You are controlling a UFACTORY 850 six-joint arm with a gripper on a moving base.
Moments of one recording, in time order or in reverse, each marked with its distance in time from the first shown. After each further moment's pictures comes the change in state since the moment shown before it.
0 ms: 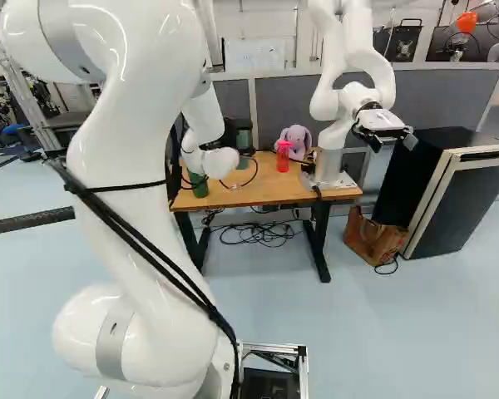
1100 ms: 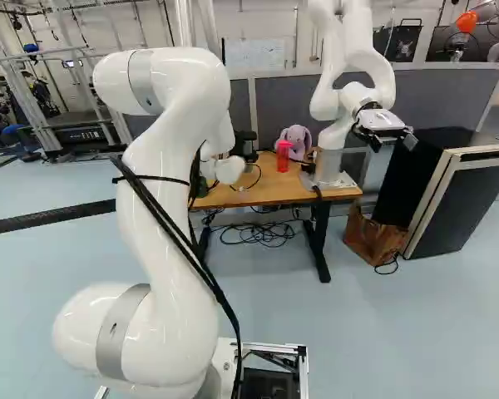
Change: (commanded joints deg) arm 0.0 -16.8 -14.5 0.0 3.9 0.0
